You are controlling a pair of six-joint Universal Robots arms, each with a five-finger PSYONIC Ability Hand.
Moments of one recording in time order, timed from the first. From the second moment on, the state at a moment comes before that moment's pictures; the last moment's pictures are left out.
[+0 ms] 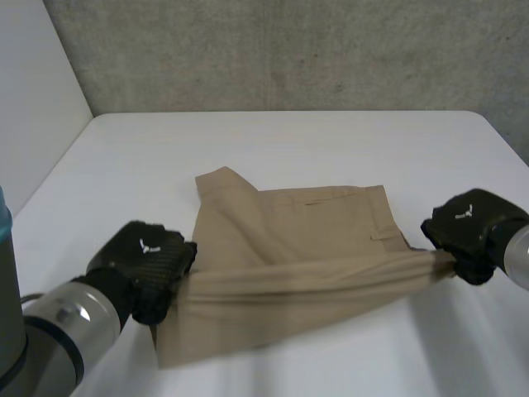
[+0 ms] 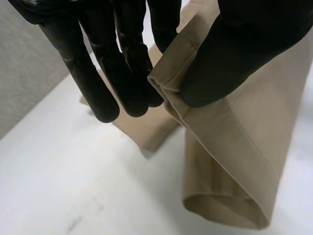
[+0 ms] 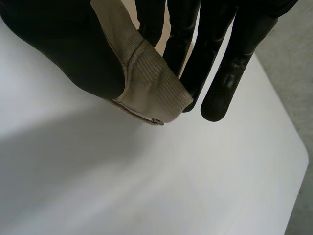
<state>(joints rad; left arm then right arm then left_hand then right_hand) 4.09 -1.58 -1.72 2.82 -1.68 3.54 1.78 -1.51 1.62 0.48 1.43 2.29 1.14 1.20 1.19 1.20 1.01 0.96 1.18 1.18 1.19 0.99</state>
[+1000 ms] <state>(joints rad) 4.14 -2.50 -1.05 3.85 -1.81 4.08 1.99 -0.78 1.02 -0.34 1.57 2.45 0.20 0.20 0.21 0.21 0.04 0.20 0.22 0.21 0.23 0.07</state>
